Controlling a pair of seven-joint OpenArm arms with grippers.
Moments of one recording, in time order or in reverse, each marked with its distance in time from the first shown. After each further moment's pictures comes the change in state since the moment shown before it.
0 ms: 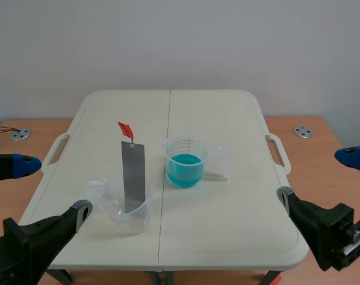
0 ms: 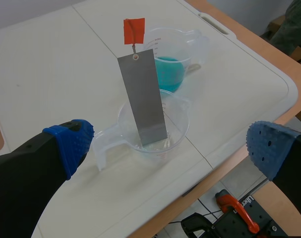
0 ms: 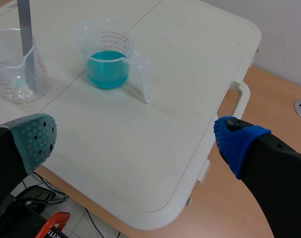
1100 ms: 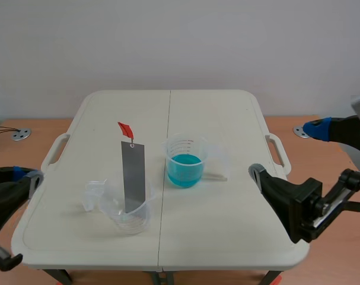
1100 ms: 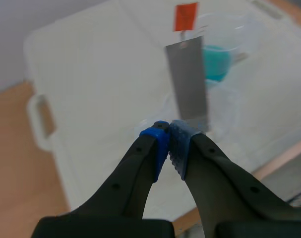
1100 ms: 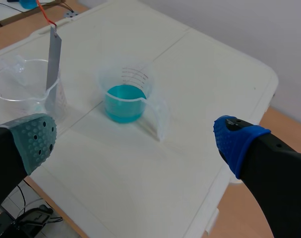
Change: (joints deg) left arm 0.0 0.0 -0.8 0.0 7.4 14.3 3.5; right arm 9.6 0.0 -6.0 0.0 -1.9 3.7 -0.2
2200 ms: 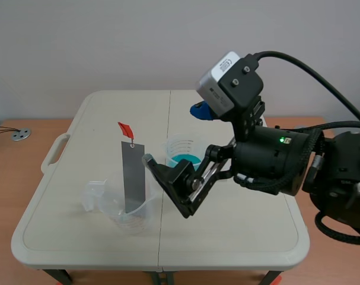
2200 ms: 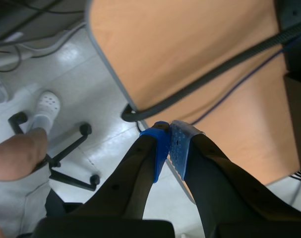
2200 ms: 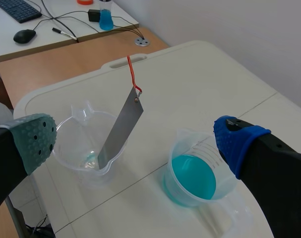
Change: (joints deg) left arm 11.4 -0.3 6.5 -39.2 7.2 -8.8 3.7; right arm 28.7 -5.4 -29.8 -10.6 -4.8 -0.2 -6.1
